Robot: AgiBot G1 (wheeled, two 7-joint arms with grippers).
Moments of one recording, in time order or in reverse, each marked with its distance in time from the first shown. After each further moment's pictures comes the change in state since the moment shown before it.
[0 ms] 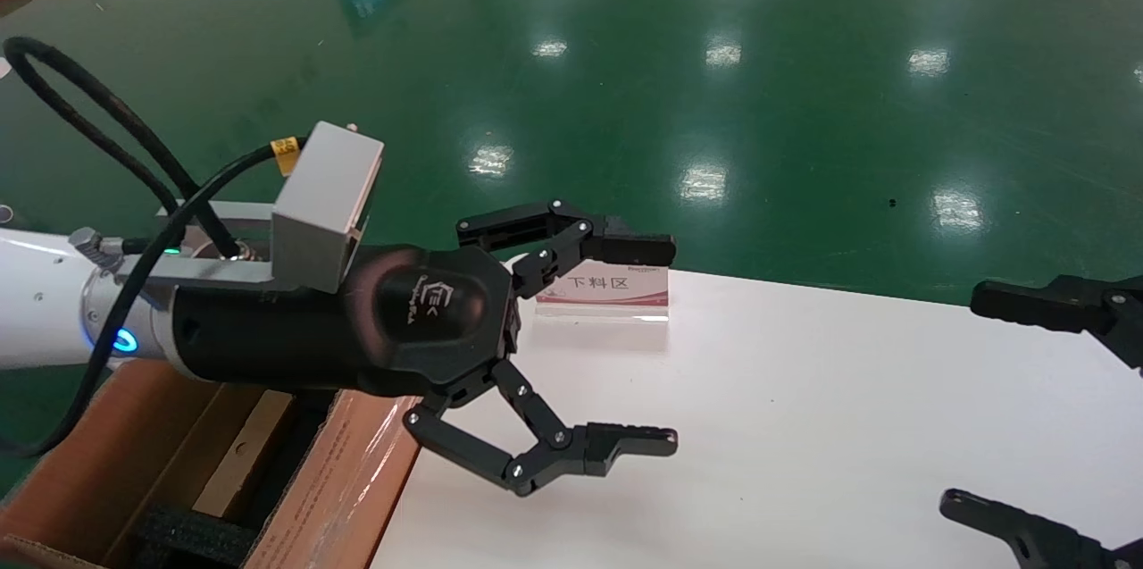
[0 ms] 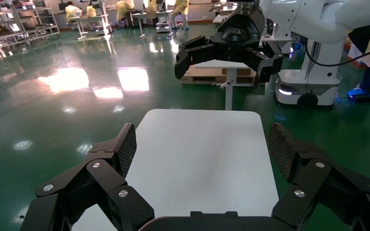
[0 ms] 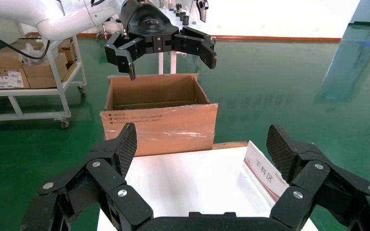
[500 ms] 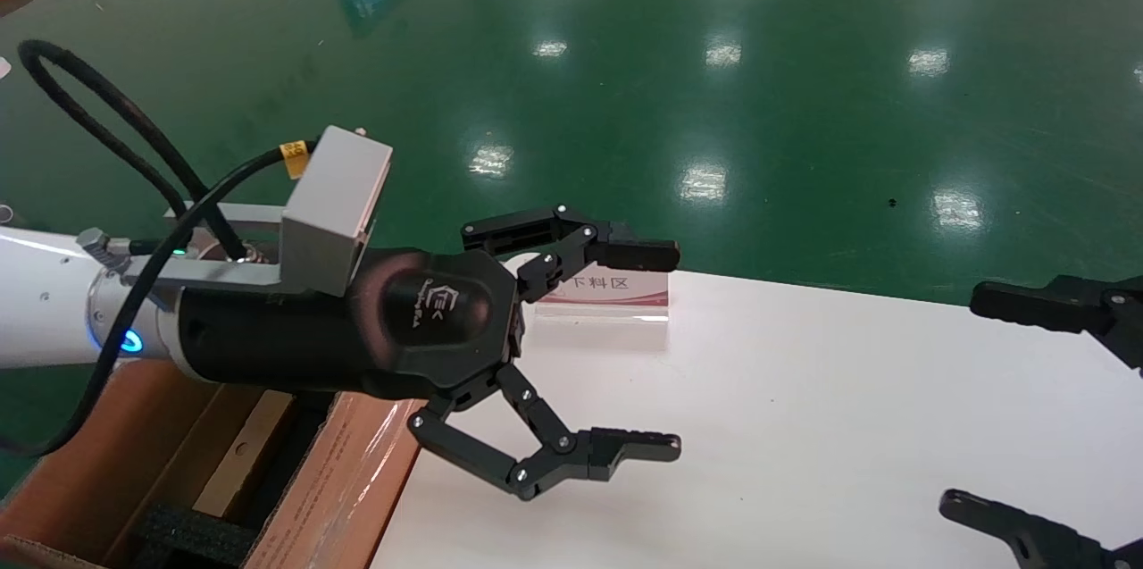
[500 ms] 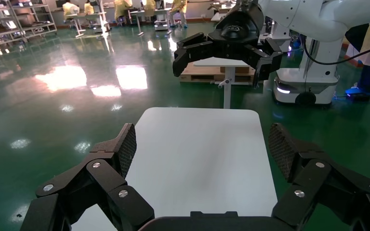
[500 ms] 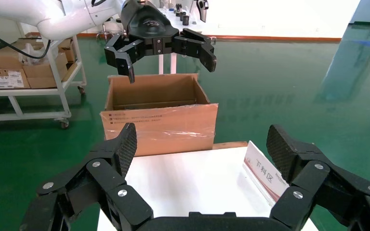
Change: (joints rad) left arm -0.009 0.000 0.018 0.001 0.001 -0.002 -0.001; right arm 0.000 0.000 0.000 0.000 0.000 0.000 0.000
